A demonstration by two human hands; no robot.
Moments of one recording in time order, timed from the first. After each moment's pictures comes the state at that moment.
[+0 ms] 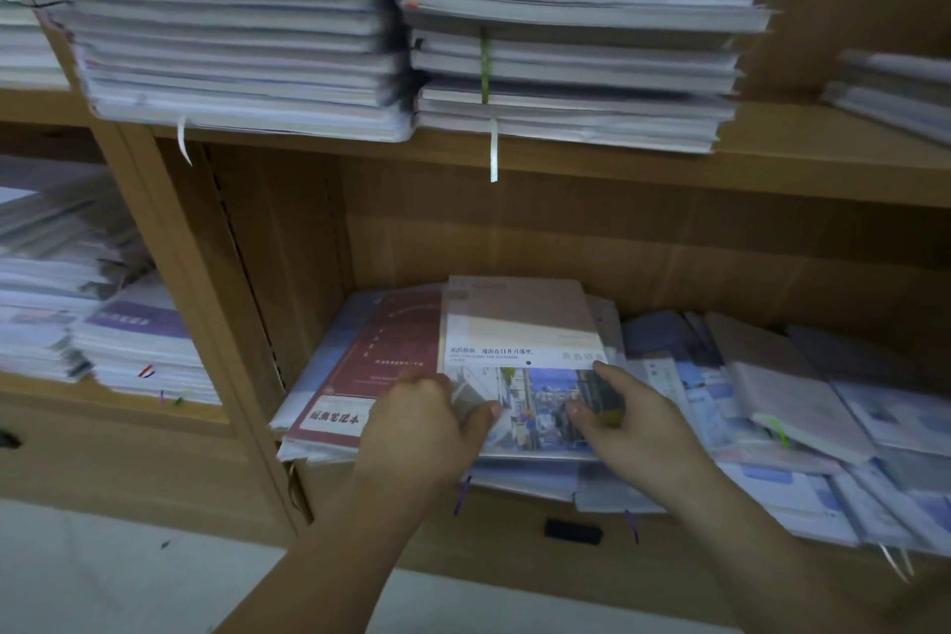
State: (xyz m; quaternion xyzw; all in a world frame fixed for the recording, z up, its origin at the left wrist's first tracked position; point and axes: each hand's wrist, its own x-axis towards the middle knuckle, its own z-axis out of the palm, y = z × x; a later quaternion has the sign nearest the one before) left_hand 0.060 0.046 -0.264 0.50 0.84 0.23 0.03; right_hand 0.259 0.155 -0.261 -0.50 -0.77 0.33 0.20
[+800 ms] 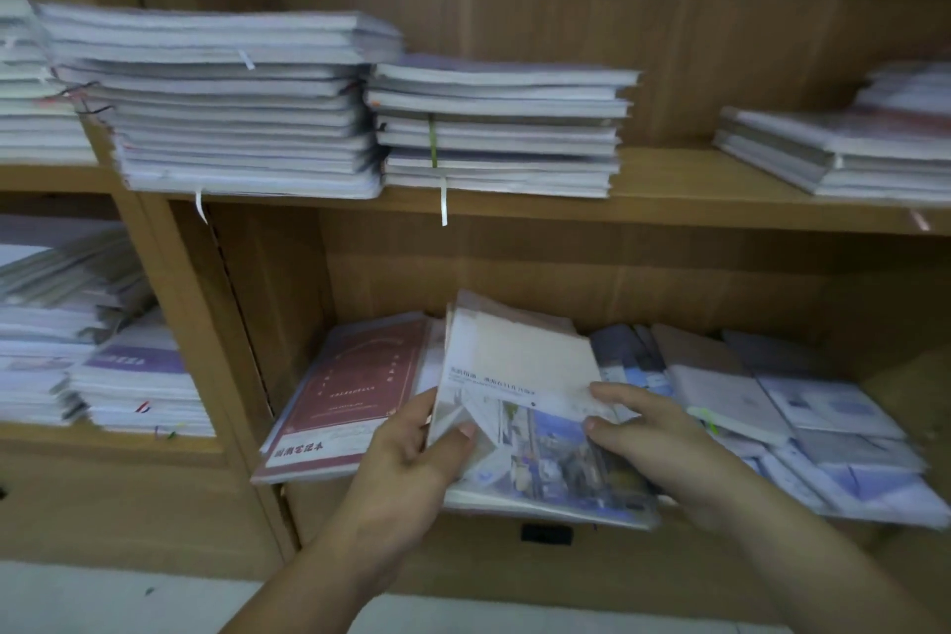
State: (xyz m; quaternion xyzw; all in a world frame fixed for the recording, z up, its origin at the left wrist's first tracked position) left_hand 0.112 -0.017 -0.219 0.38 0.59 0.58 0.40; right_hand 0.318 0.121 -0.211 -0.51 -0.66 0.51 0.21
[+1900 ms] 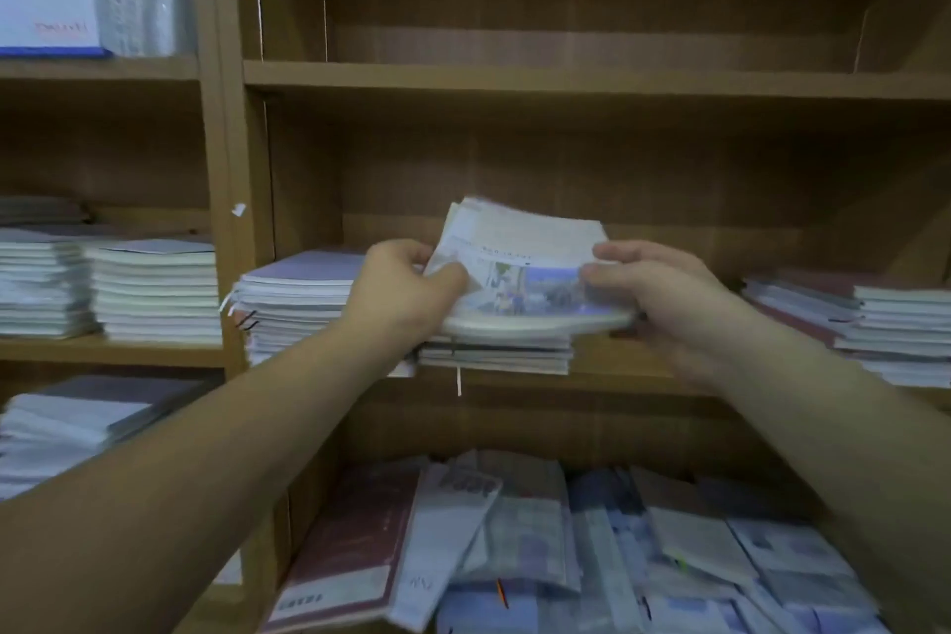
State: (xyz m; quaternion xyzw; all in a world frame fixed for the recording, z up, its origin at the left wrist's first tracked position) left_hand 0.093 -0.026 0.064 0.50 0.62 0.60 0.05; right_hand 0.317 0.054 0.078 -0.35 -0.64 0.49 0.48
